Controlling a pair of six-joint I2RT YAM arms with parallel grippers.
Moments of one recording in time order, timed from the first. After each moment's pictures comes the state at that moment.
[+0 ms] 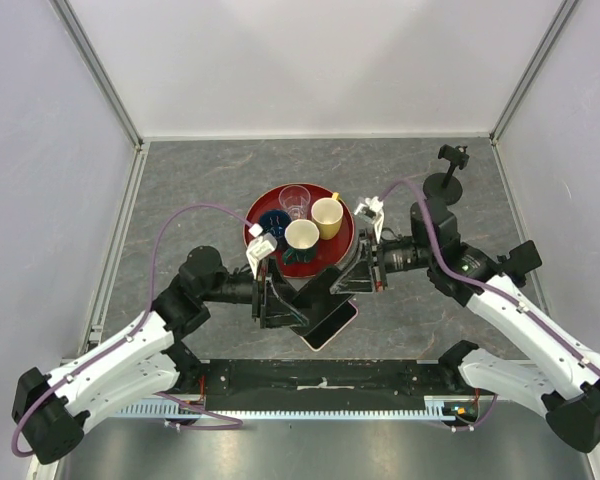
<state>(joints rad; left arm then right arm) -0.74 0.78 0.50 0.20 0.88 -0.61 0.59 0.98 0.91 -0.23 -1.03 0.41</state>
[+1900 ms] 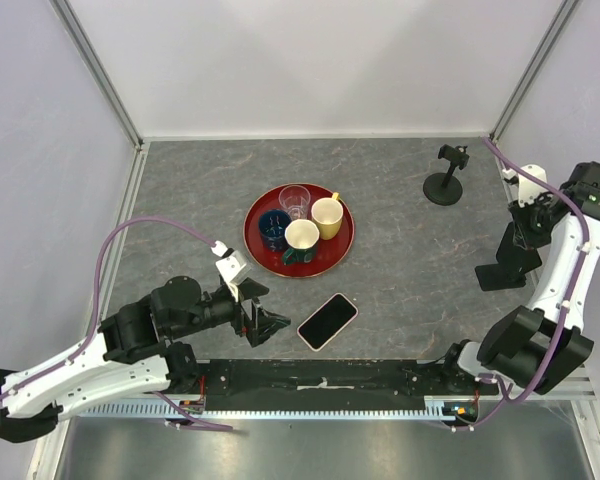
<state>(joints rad) -1.12 0.51 0.71 -0.49 -0.01 -0.32 -0.57 1.32 1.40 -1.17 -0.29 -0.86</state>
